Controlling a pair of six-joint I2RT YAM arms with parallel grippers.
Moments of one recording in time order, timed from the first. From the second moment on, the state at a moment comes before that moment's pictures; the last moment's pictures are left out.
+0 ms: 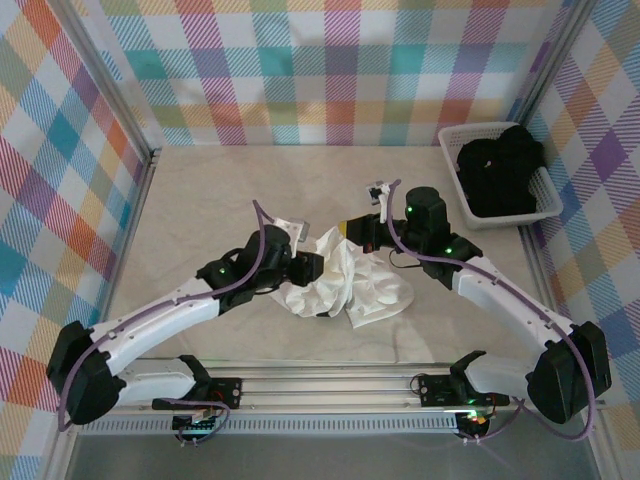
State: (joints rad) left arm -0.81 1.20 0.88 -0.31 0.01 -0.55; right arm 0.54 1.20 0.92 -0.07 -0.59 0.47
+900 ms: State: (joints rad) left arm -0.78 1.41 1.01 -0.32 -0.07 -0.68; right arm 0.54 1.18 0.90 -0.05 -0.59 0.47
